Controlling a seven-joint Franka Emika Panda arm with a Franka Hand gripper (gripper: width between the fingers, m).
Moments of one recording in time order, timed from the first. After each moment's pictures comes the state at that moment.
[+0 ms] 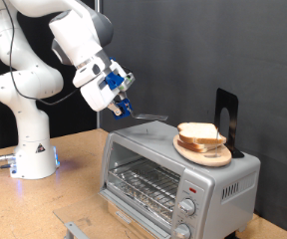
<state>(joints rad) 0.29 -0.62 -0.10 -2.79 0.60 2.58 -0.03</state>
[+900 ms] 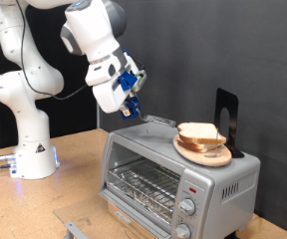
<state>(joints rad) 0.25 -0.40 -0.11 -2.50 0.50 2.27 0.08</state>
